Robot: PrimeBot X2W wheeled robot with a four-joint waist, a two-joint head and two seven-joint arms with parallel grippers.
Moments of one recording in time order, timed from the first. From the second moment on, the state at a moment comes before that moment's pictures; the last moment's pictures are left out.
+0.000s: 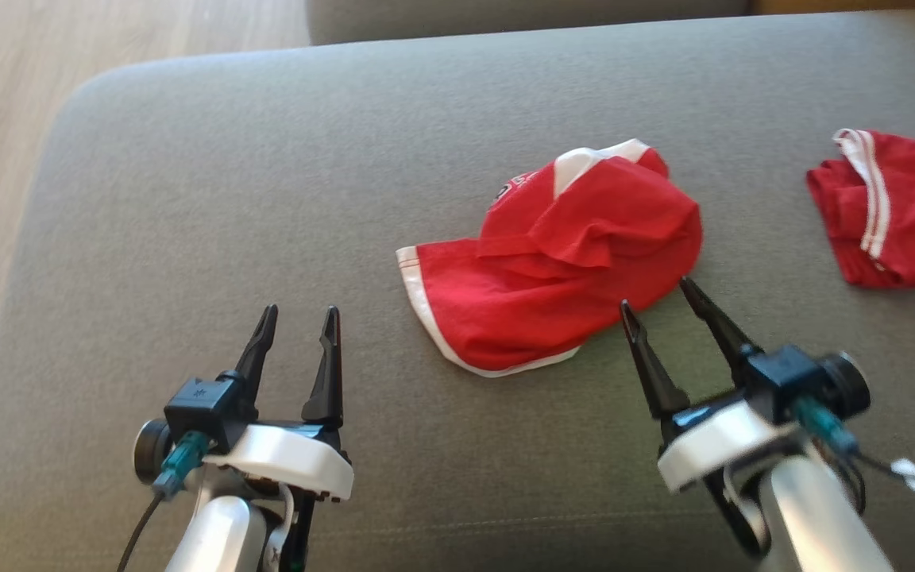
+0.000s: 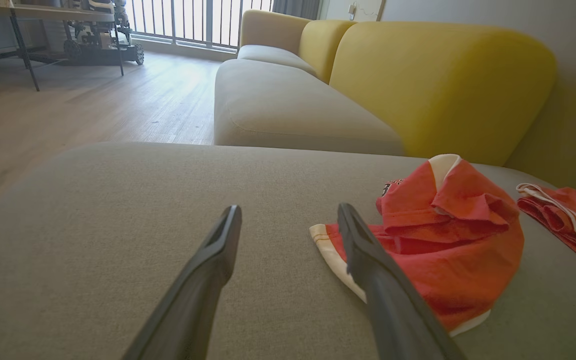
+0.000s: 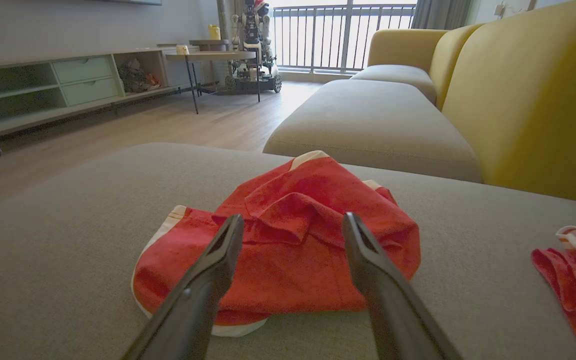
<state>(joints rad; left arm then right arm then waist) -0.09 0.06 -0.31 0.19 -0.26 0.06 -0.25 -0.13 -0.06 0.14 0.20 0.04 0.13 -0.24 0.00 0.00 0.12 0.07</state>
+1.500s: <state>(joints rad) -0.14 0.05 -0.38 0.19 -0.39 0.12 -0.25 -0.76 -0.11 0.25 0.61 -0.11 0.13 -0.24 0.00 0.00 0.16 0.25</state>
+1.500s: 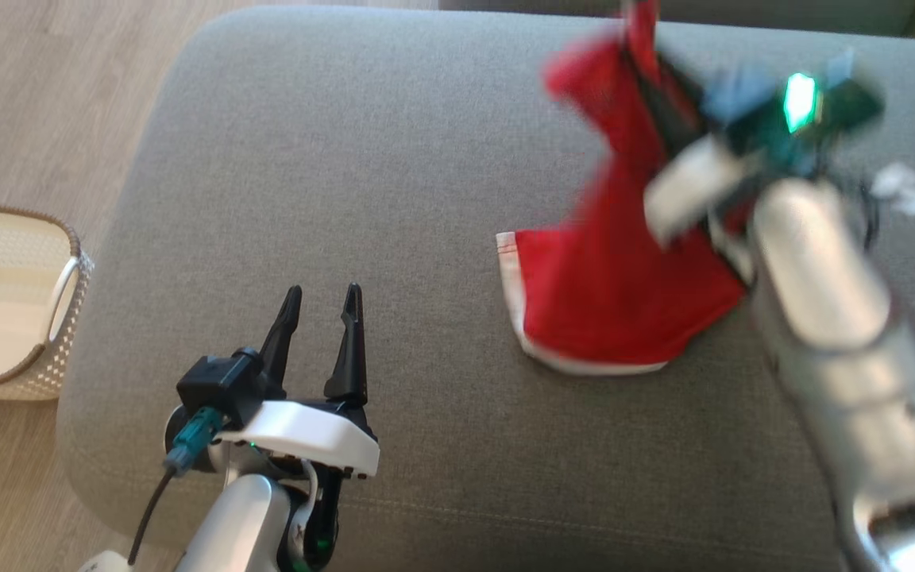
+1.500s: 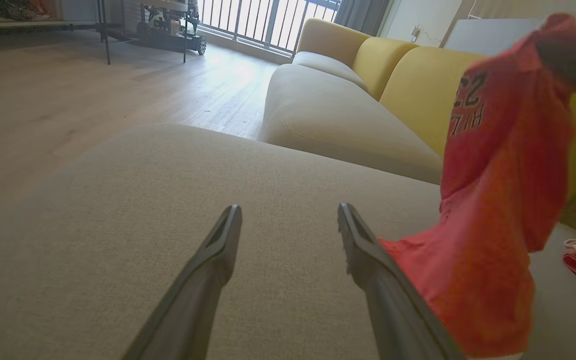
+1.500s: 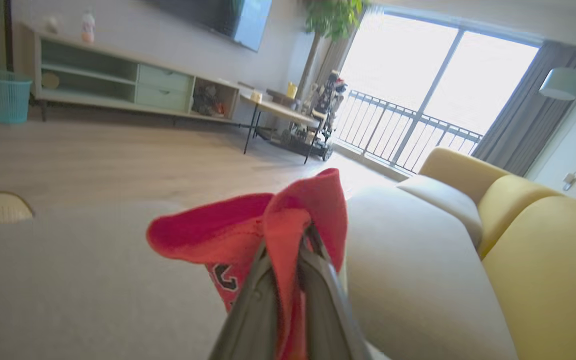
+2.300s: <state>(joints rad) -0.11 0.05 -0.38 0.20 -0.38 0.12 -0.25 -0.49 -0.17 -0.41 0.75 0.09 0.13 -0.22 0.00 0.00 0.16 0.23</state>
